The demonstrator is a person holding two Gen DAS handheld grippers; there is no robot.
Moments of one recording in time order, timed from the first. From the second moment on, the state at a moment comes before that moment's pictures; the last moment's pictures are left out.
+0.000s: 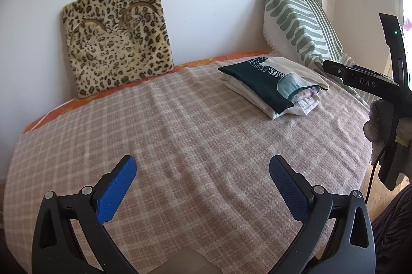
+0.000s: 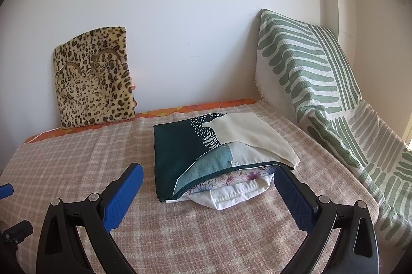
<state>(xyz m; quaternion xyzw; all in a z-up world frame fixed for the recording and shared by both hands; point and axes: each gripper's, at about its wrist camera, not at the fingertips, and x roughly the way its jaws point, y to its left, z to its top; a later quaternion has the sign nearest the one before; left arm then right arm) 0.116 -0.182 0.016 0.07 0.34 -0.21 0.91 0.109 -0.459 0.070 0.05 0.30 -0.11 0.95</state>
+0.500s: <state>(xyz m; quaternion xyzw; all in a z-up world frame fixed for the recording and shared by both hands) 0.110 -0.182 0.021 0.08 0.34 -0.21 0.91 0.110 -0.459 0.070 0.04 0.30 -0.10 0.95</state>
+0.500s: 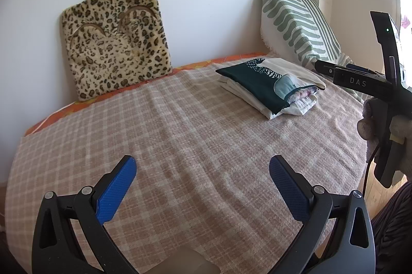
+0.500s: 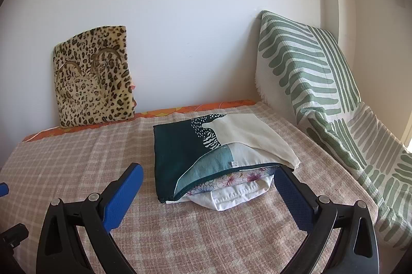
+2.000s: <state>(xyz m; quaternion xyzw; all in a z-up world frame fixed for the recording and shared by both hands) 0.108 -0.175 0.029 0.07 0.33 -0.20 0.92 0.115 -0.456 0.068 0.04 0.30 -0.10 0.95</state>
